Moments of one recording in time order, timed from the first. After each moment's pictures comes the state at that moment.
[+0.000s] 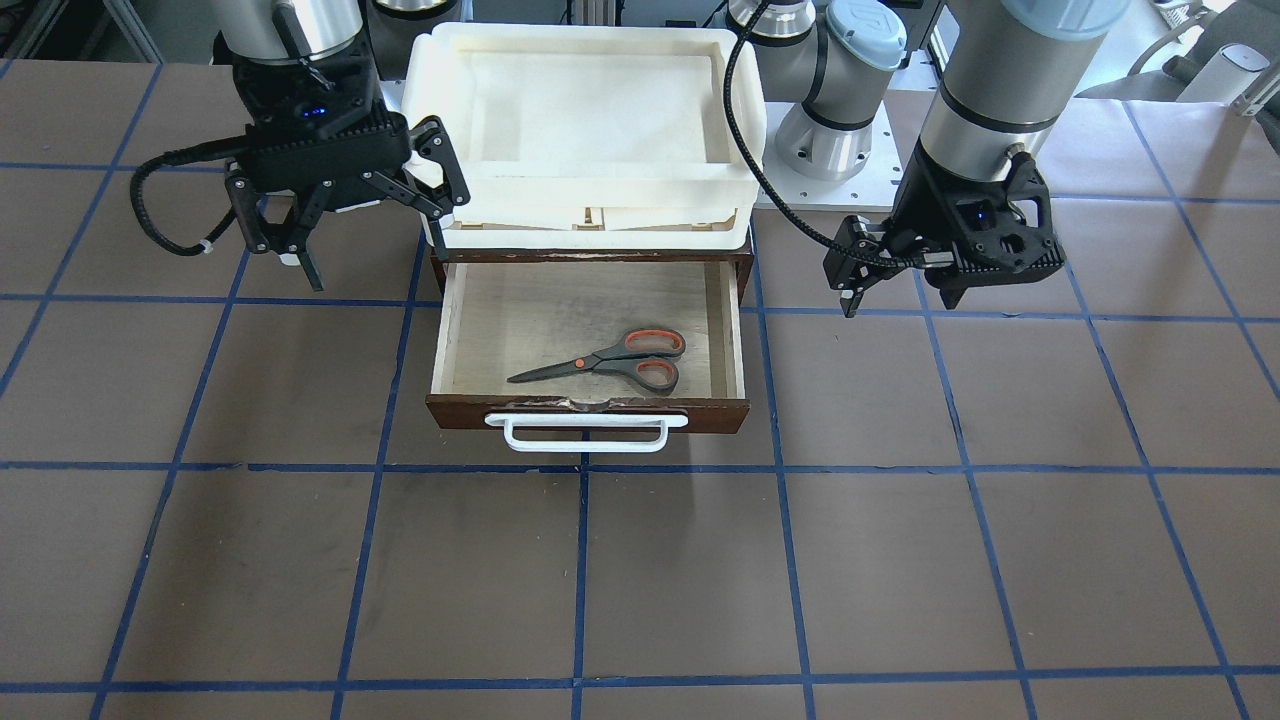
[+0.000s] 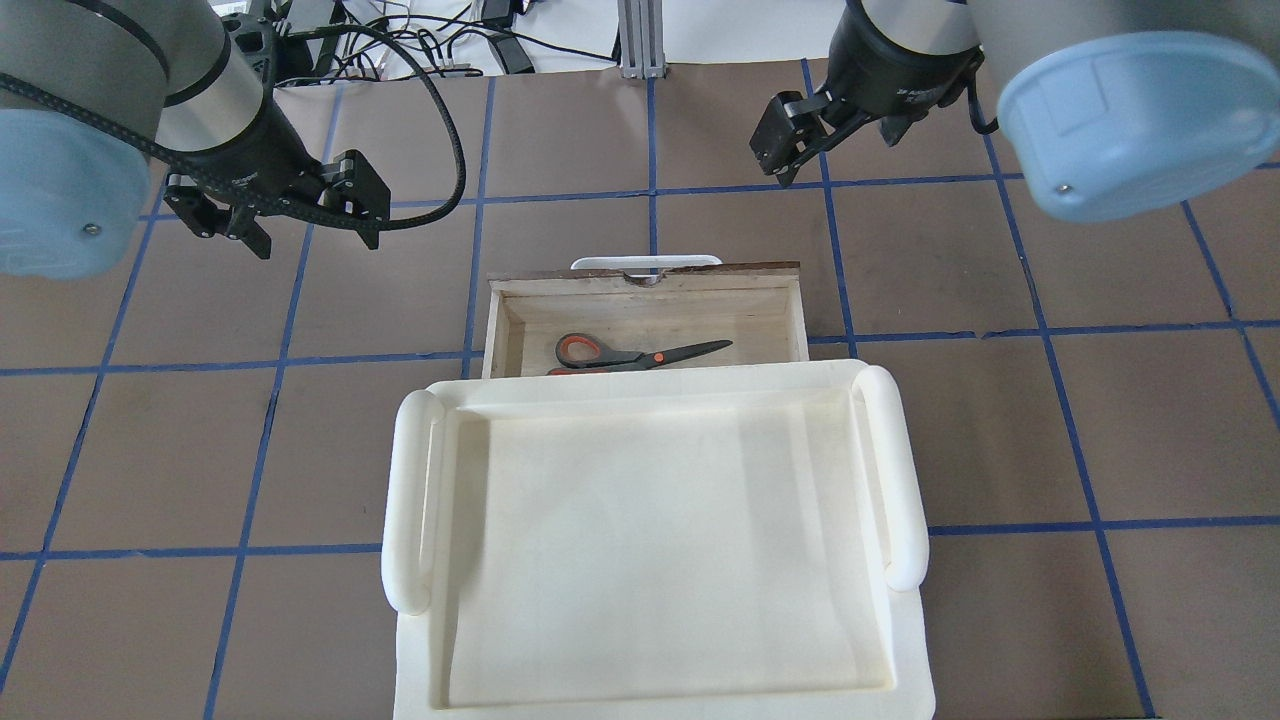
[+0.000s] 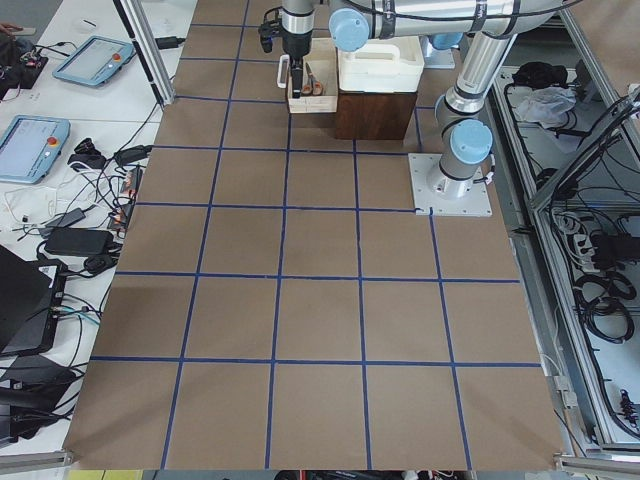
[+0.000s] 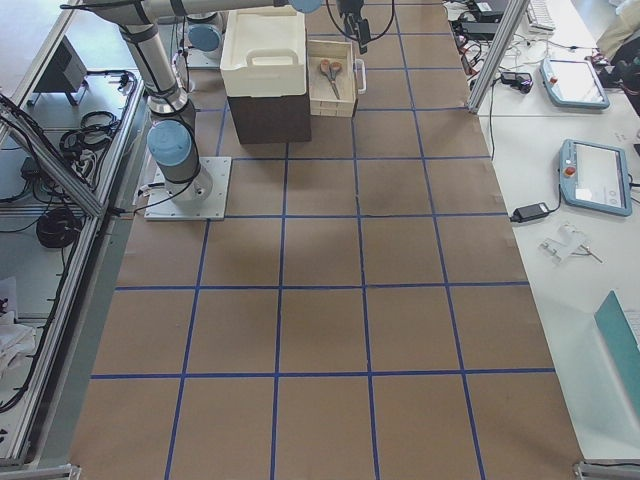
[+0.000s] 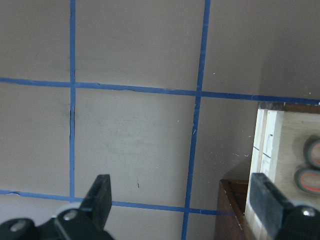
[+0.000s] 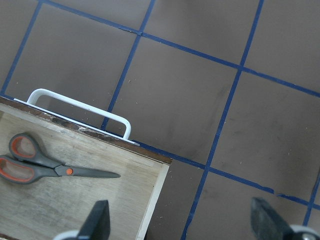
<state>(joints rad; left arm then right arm) -1.54 -1.58 -1.64 -1.40 1.62 -0.04 1.69 -1.57 1.54 -1.78 -1.52 -0.21</state>
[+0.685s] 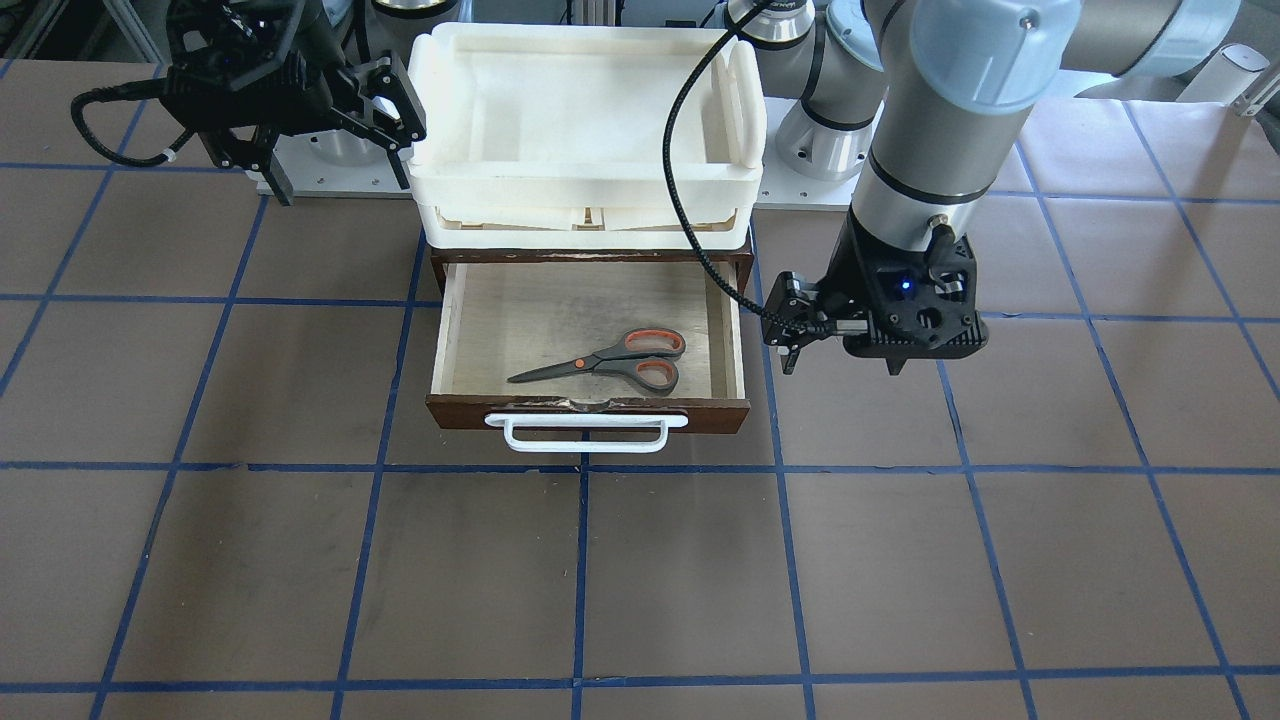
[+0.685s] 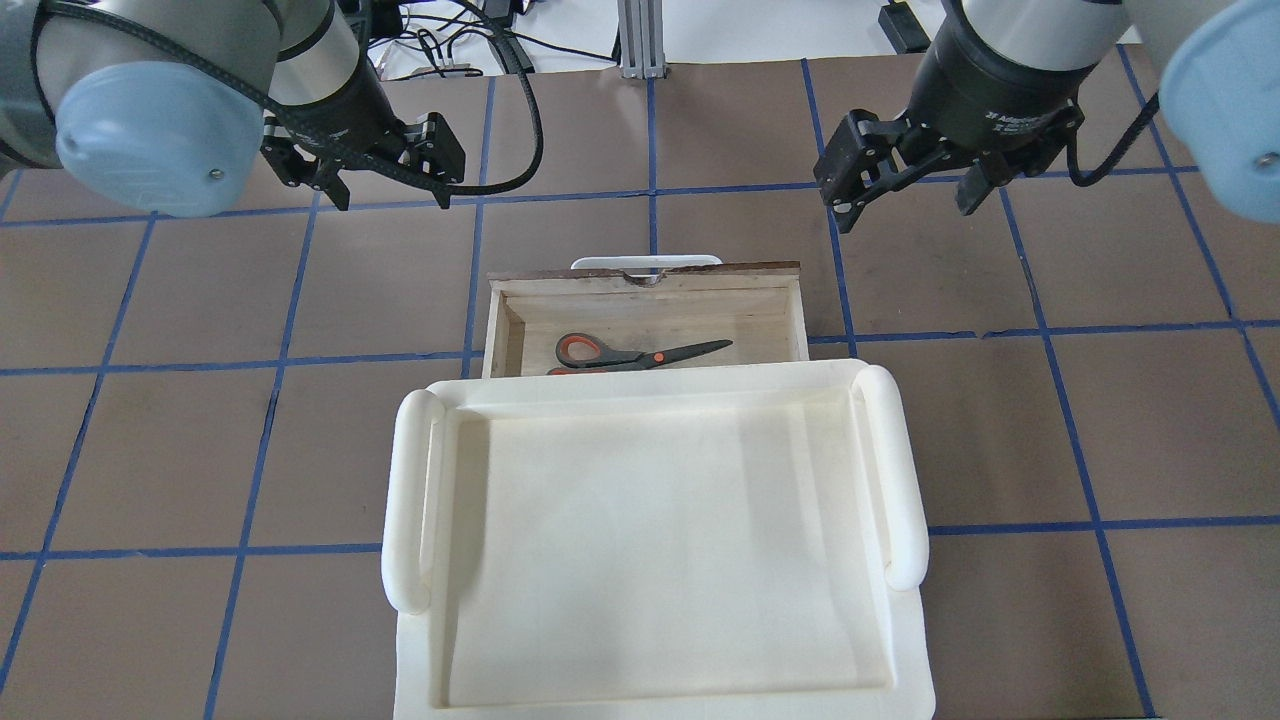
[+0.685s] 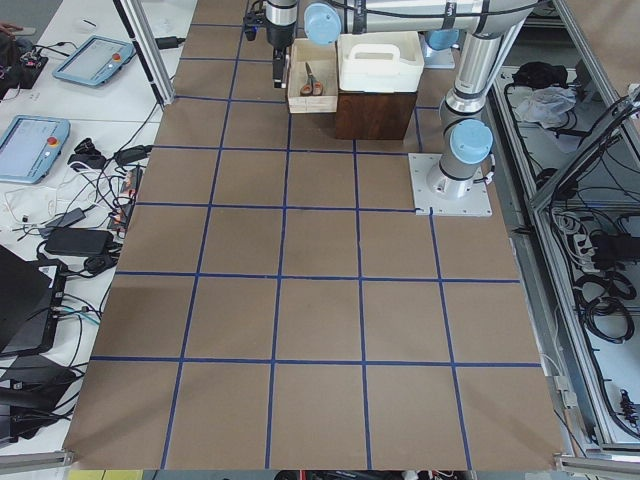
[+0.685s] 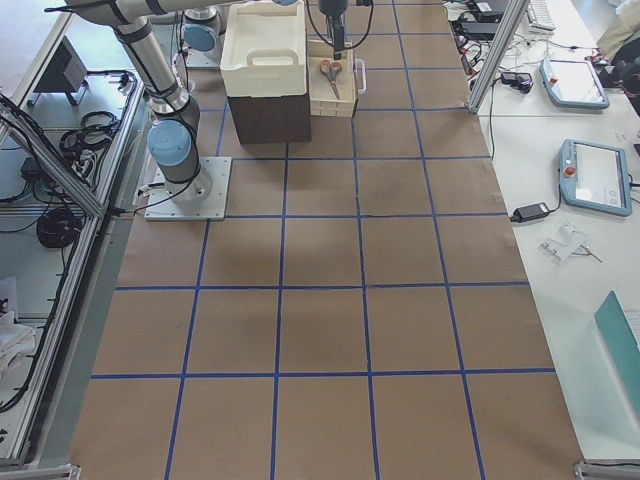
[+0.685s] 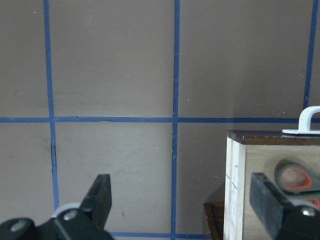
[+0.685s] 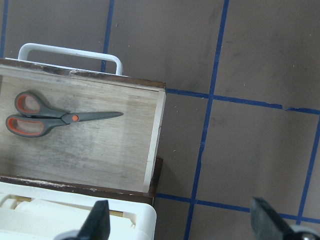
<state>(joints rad) -1.64 -1.73 -1.54 -1.34 1.60 -0.05 1.64 -1.66 1.54 -1.52 -1.50 -0.08</state>
